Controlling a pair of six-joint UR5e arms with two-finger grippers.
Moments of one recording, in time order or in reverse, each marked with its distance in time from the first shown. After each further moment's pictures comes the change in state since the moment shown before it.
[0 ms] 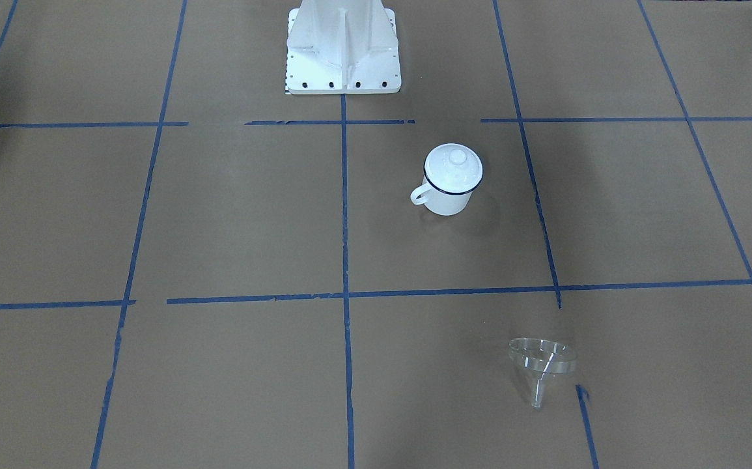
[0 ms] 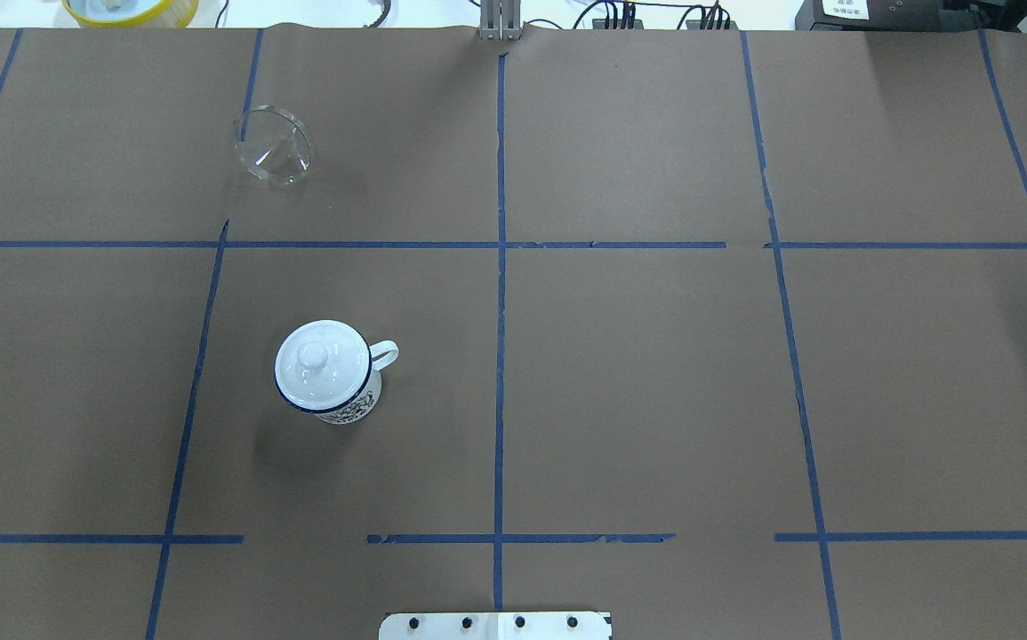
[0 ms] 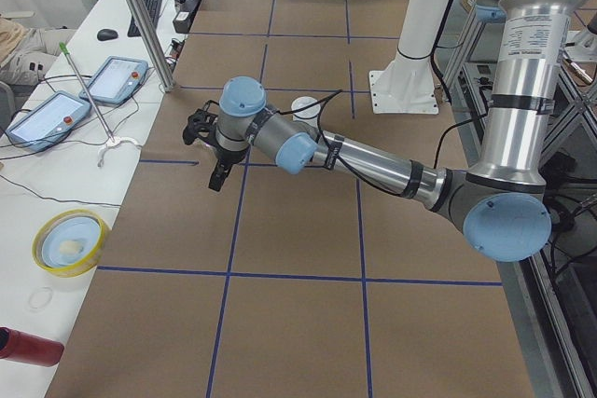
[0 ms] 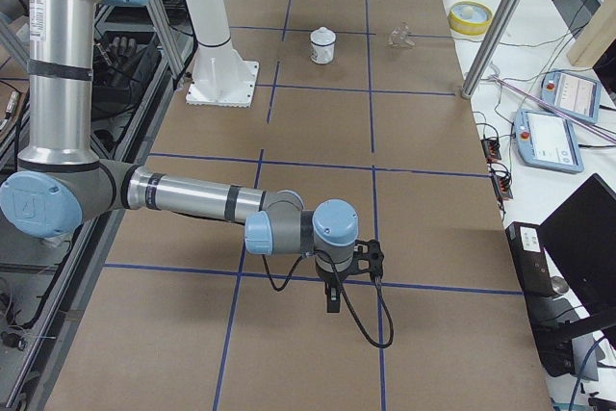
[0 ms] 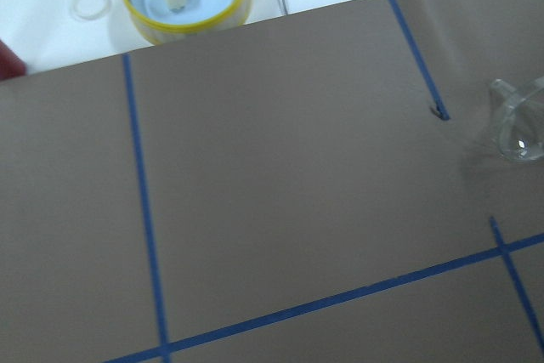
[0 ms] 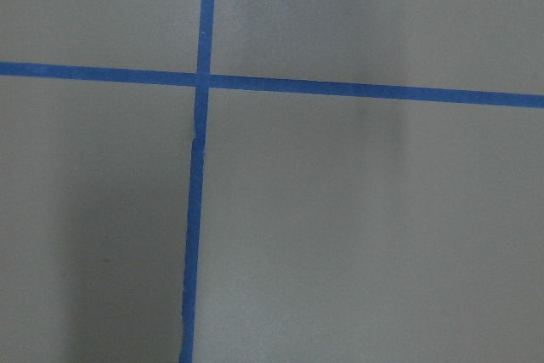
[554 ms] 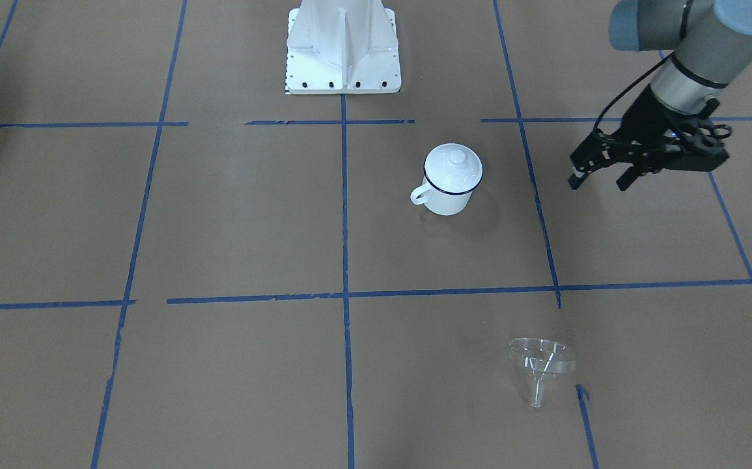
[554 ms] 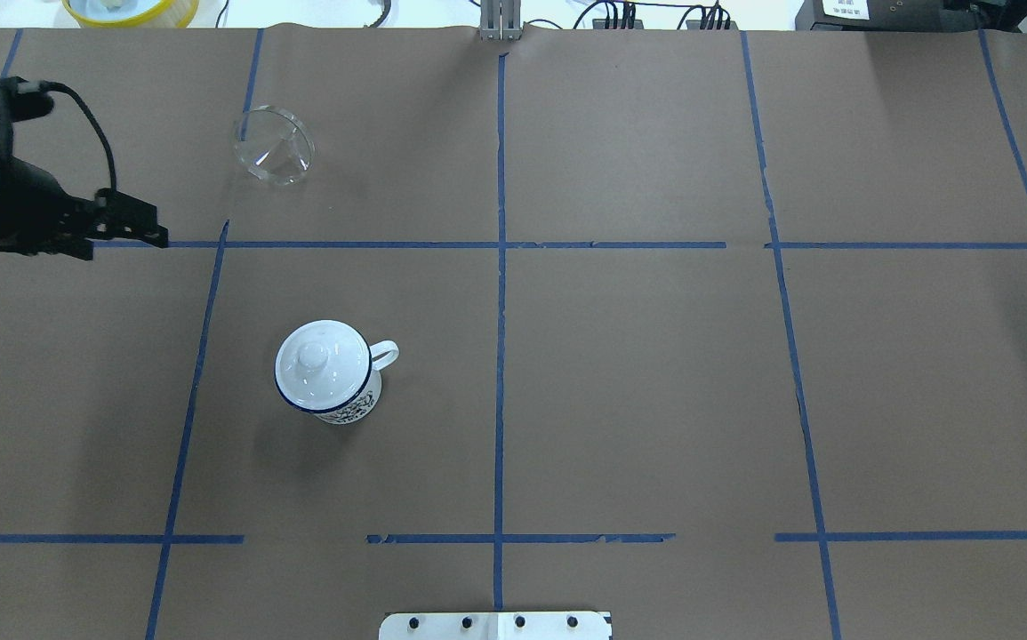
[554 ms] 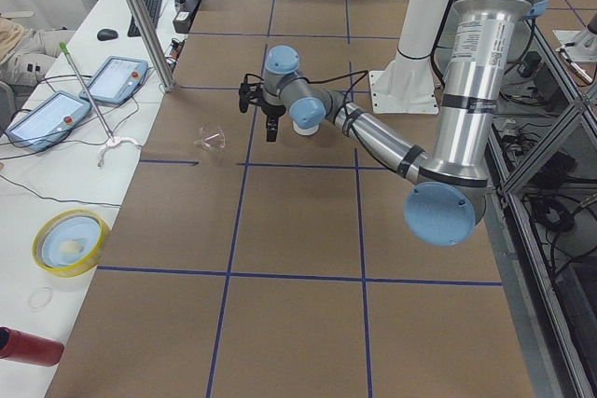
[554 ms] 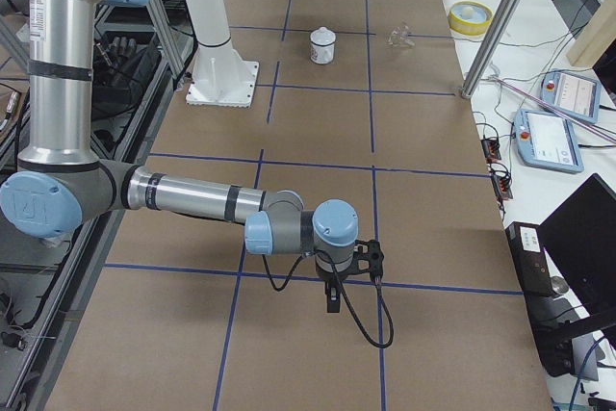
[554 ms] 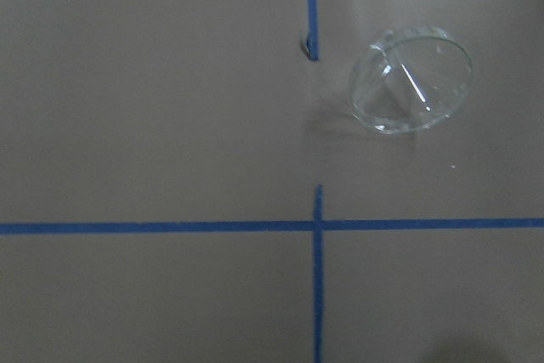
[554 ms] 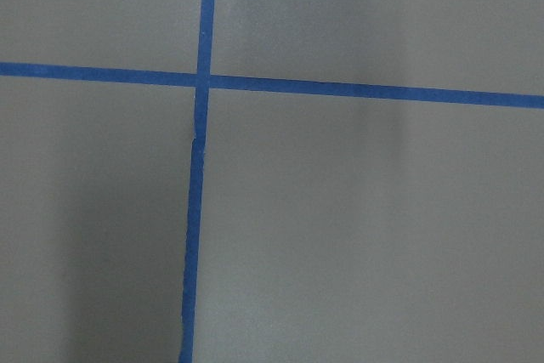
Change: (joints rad) left arm 0.467 -0.065 -0.165 0.015 0.218 -0.711; right arm 0.000 0.000 0.000 0.000 0.000 0.000
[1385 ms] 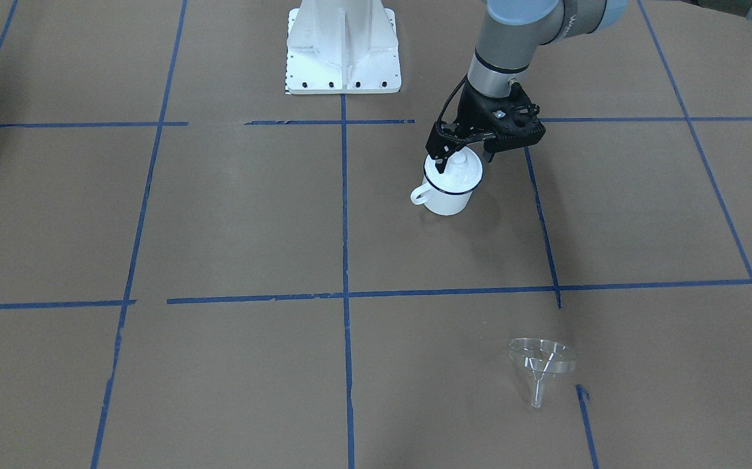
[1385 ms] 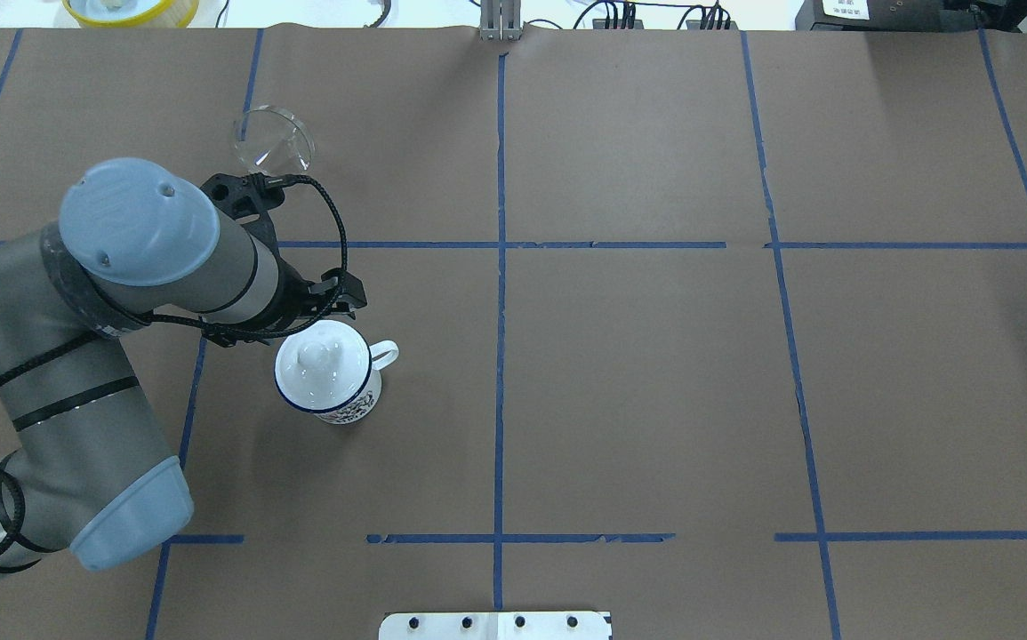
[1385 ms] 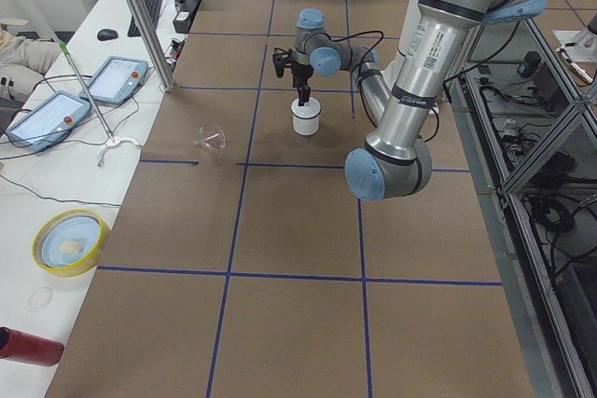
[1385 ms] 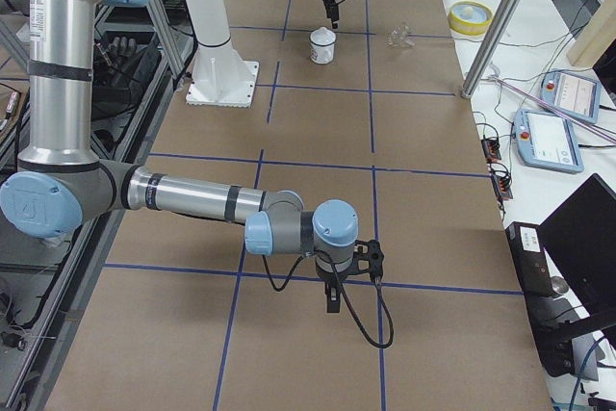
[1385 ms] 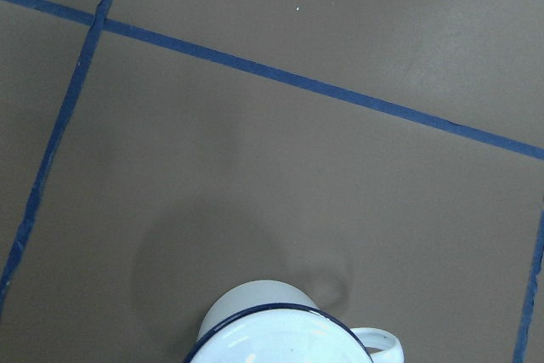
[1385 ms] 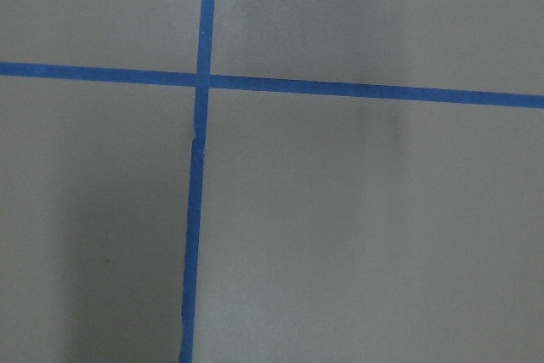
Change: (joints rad) left arm 0.305 -0.289 -0.010 0.370 0.266 -0.304; right arm 0.000 0.000 0.000 0.000 0.000 0.000
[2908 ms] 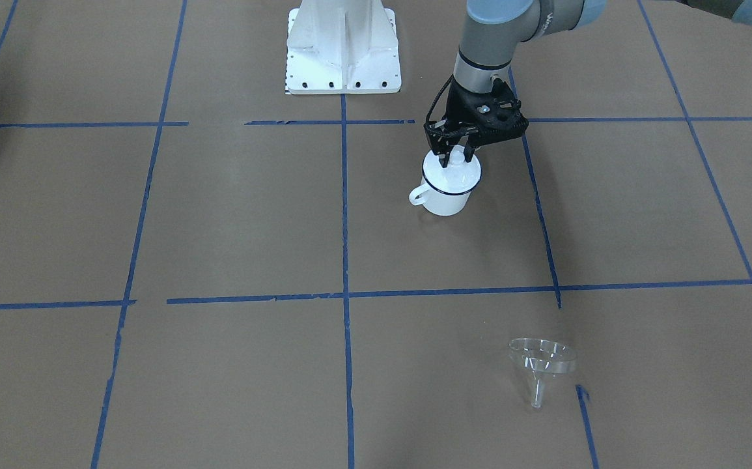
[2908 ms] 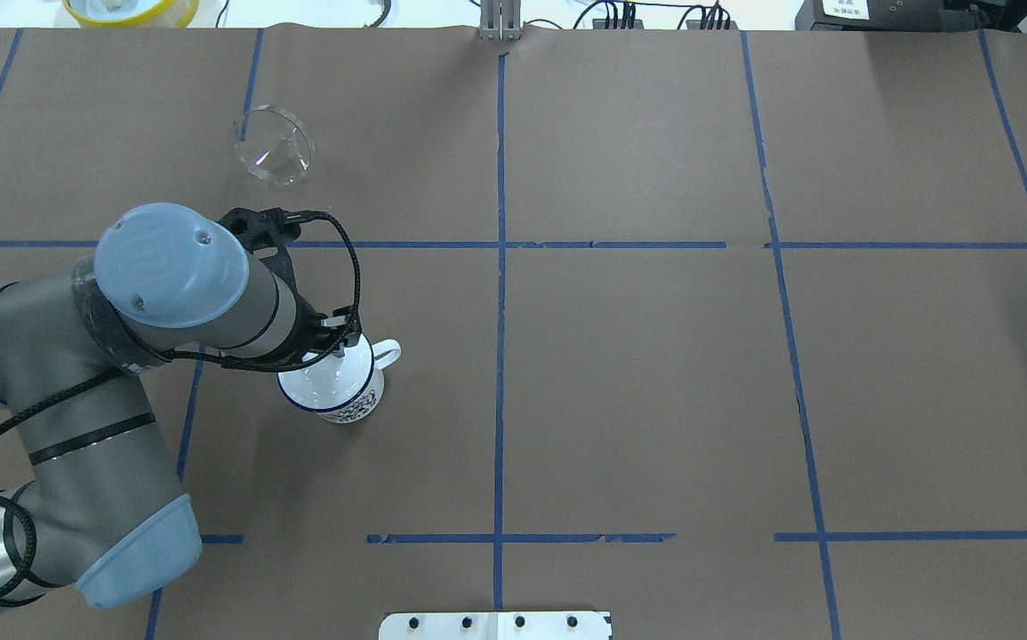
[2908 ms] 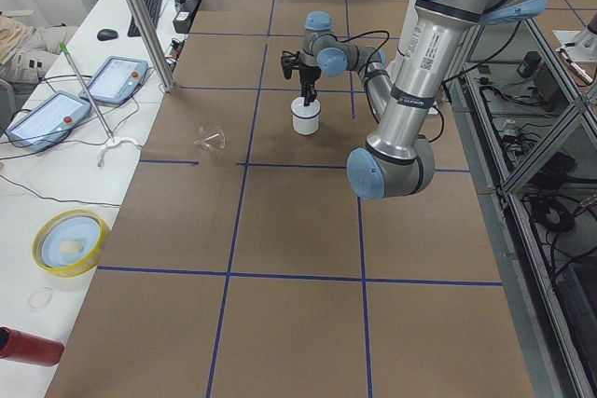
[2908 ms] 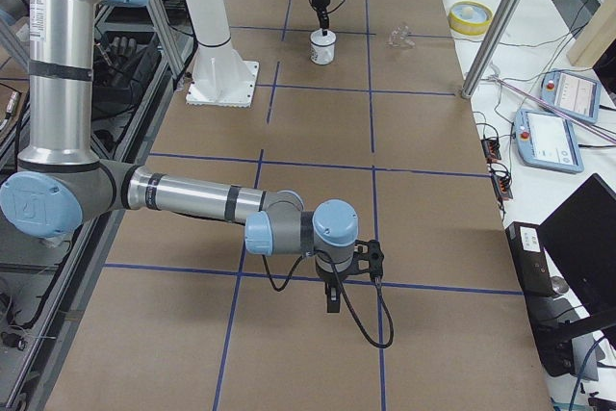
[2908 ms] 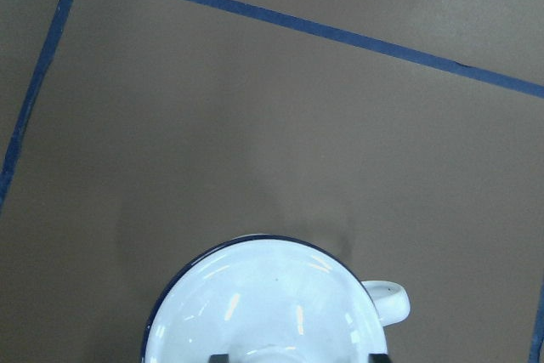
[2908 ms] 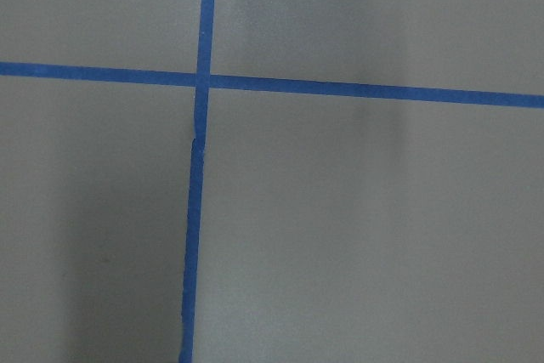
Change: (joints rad) left arm 0.047 0.003 -0.014 0.044 0.025 -0.006; right arm 0.000 0.000 0.000 0.000 0.000 0.000
